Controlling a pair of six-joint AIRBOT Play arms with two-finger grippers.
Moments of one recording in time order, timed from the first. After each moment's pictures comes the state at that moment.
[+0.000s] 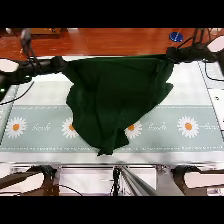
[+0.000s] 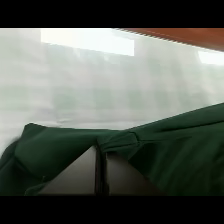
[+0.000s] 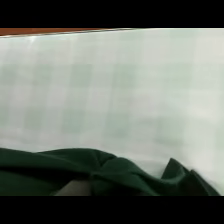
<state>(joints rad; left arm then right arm) 0.02 -1.34 1.12 0.67 -0.66 -1.09 -0.08 -1.58 1.53 -1.09 0.87 1.36</state>
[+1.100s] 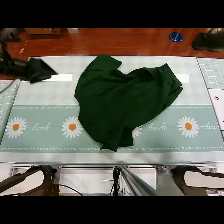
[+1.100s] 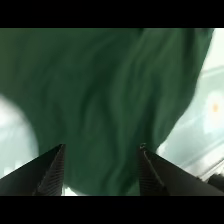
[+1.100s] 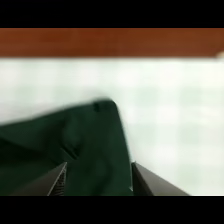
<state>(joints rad) 0.17 -1.23 1.28 0.82 -1.45 -1.29 -0.21 -1.47 1.69 -1.39 1.07 1.38</state>
